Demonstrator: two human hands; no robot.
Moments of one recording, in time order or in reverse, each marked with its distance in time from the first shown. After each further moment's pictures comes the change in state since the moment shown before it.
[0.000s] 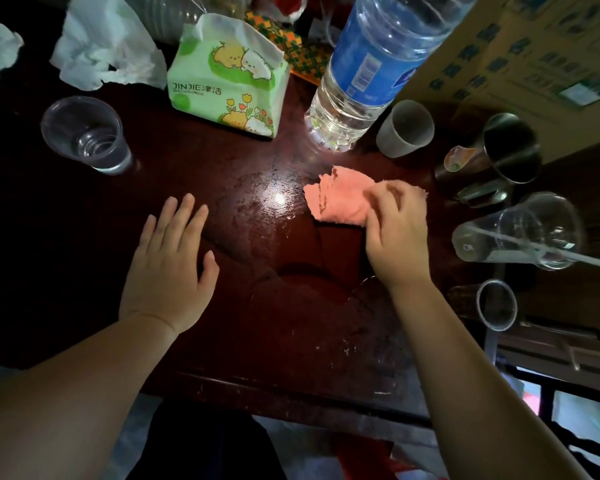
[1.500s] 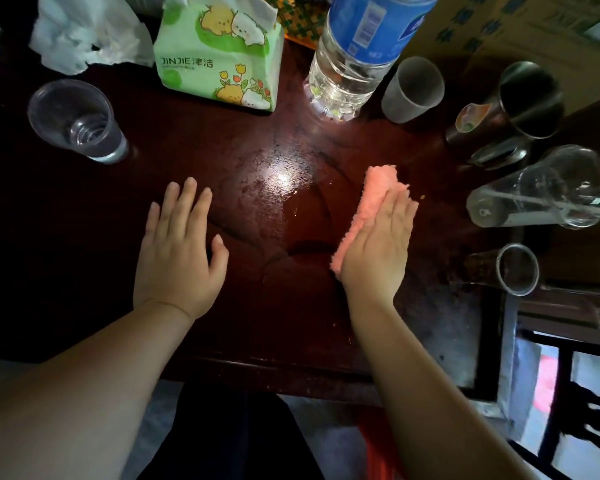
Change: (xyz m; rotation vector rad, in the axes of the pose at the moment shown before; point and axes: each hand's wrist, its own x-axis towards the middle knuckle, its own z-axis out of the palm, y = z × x) left_hand 0.001 -0.001 0.003 -0.002 0.055 0.030; right_hand -0.060 -0.044 0.042 -0.081 0.006 0.424
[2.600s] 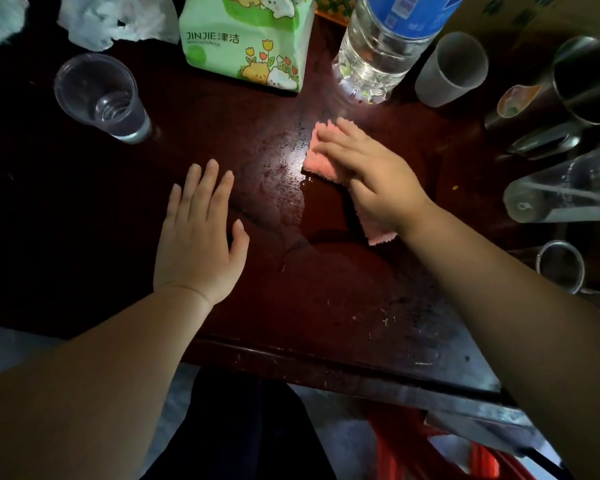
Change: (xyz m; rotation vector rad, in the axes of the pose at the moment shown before) left_hand 0.000 0.001 -0.002 0.029 -0.039 -0.020; right_hand 0.090 -0.030 -0.011 0.152 -0.440 -0.910
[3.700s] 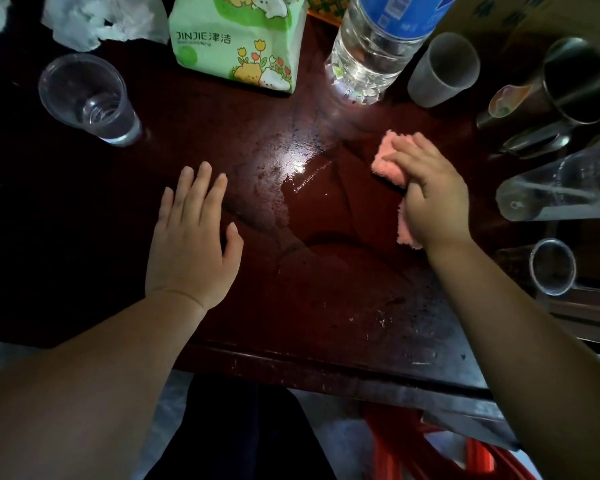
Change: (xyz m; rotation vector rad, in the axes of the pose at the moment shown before) left_hand 0.000 -0.001 -0.001 -0.017 -0.001 0.004; right_hand -0.055 0.032 -0.003 -0.040 0.413 0.408
